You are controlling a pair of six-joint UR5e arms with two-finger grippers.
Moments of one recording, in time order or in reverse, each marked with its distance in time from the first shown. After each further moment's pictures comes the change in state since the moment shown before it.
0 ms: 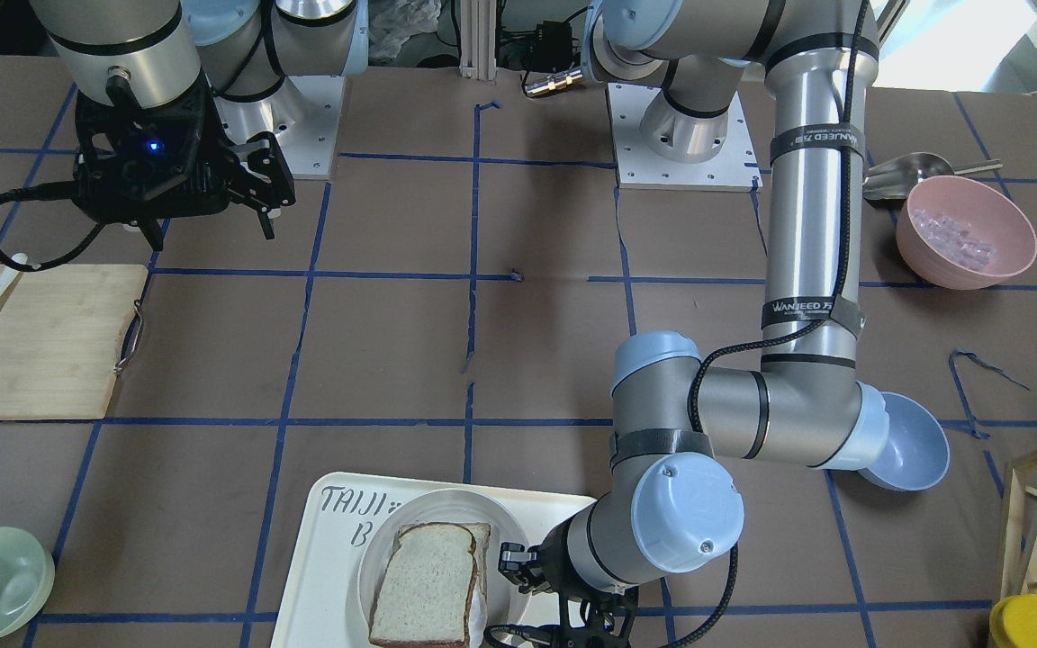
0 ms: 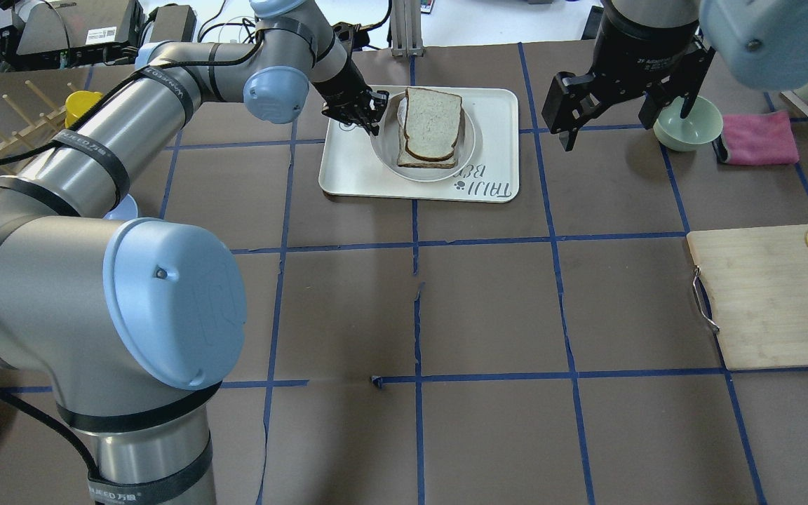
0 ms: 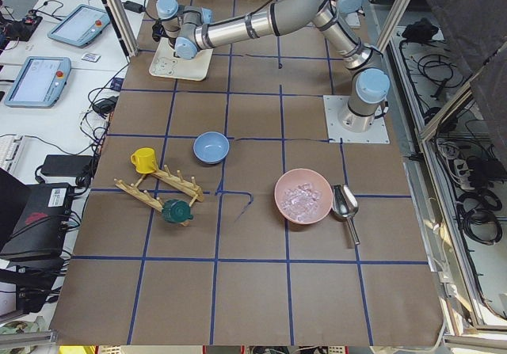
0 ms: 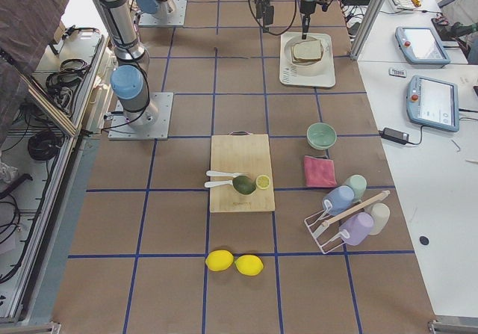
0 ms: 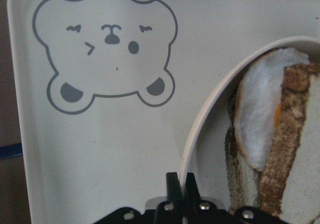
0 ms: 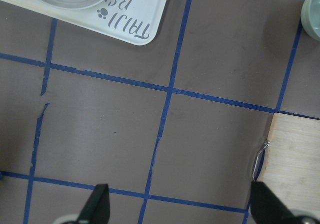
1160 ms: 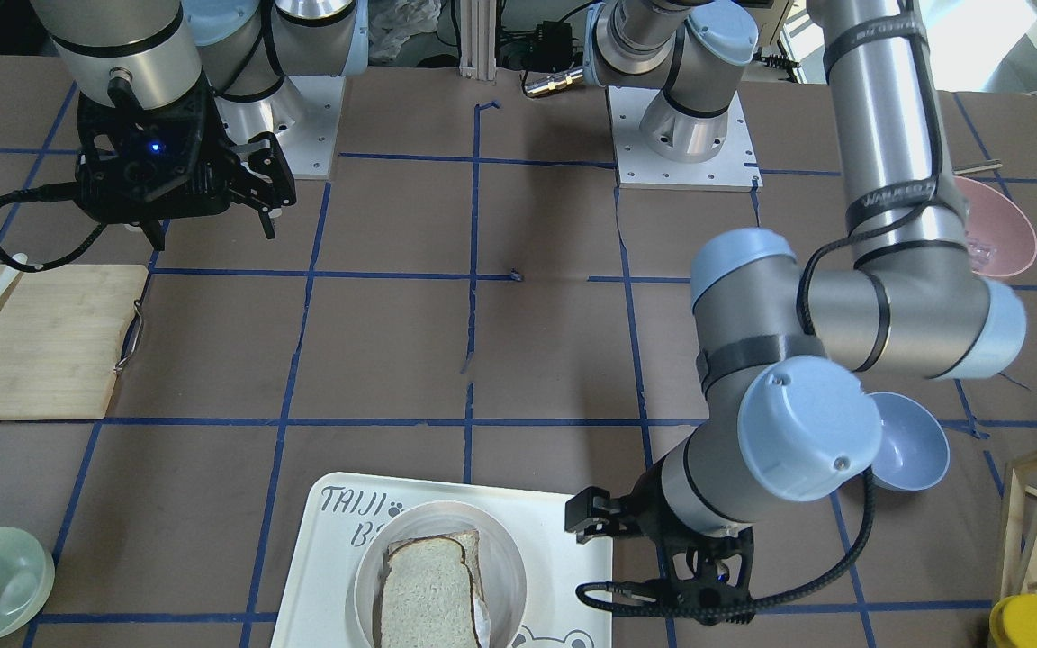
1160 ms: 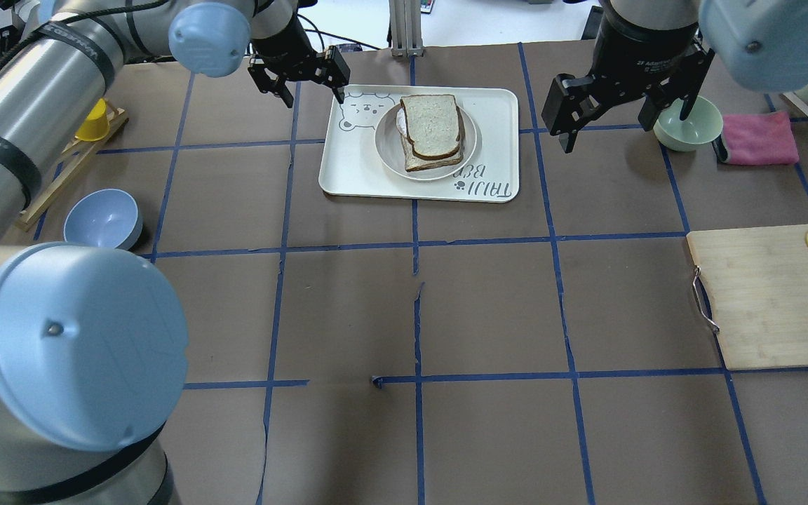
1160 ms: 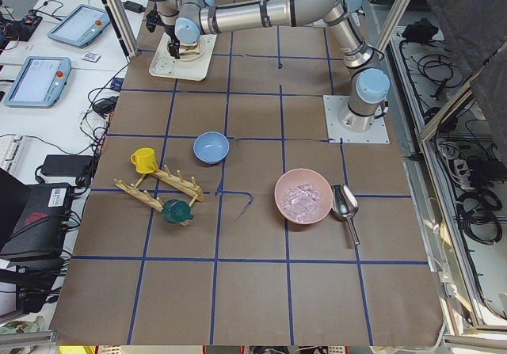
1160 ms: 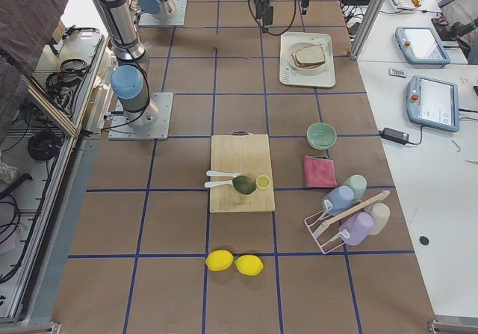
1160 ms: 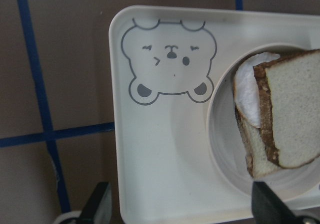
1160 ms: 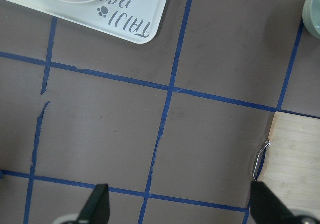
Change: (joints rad) left arm 0.060 0.215 -0.007 -0.284 0.180 0.004; right arm 0.000 -0.001 0.003 0.001 0.001 0.000
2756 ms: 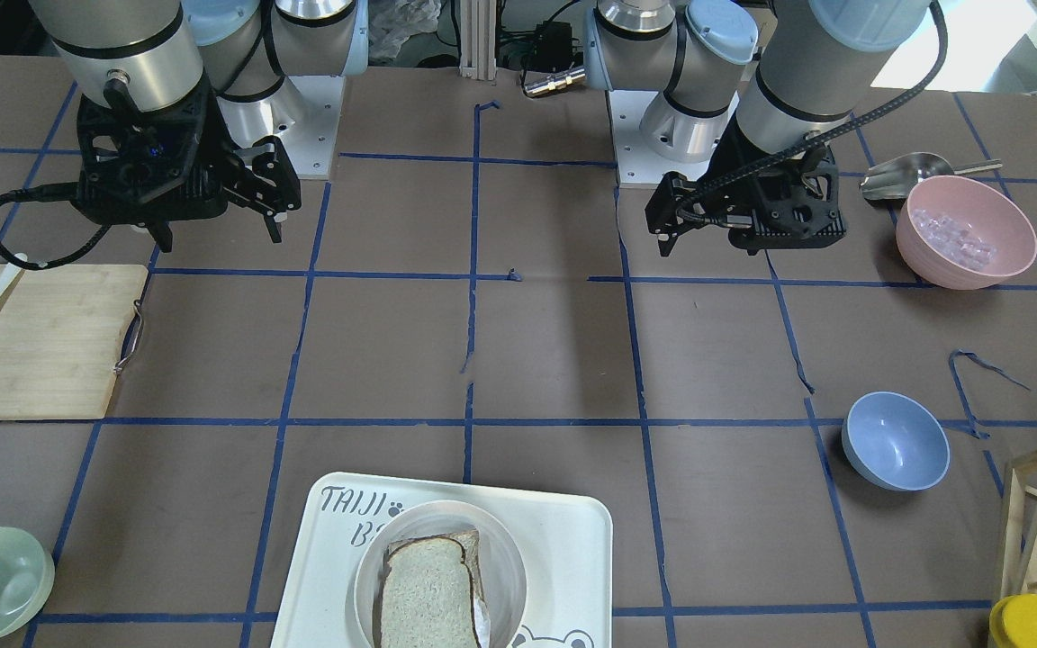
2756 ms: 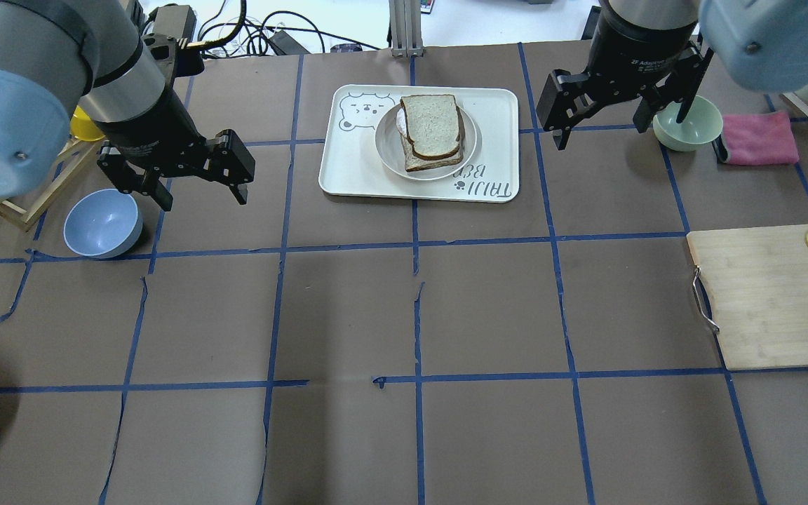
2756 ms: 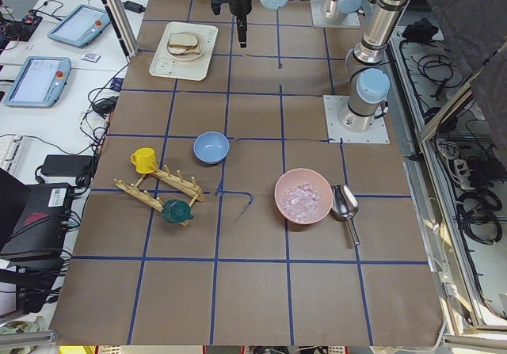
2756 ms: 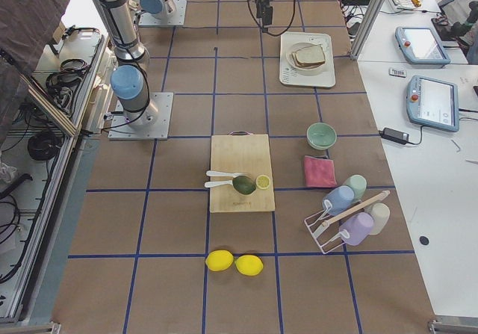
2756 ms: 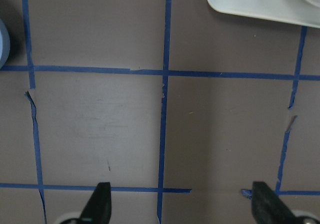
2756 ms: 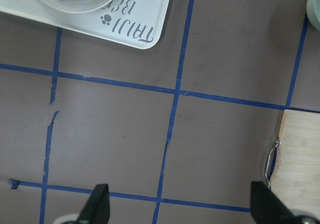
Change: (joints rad) left arm 0.064 0.627 -0.524 -0.162 0.116 -0.084; right arm -0.004 0.001 0.002 -0.022 0.029 0.064
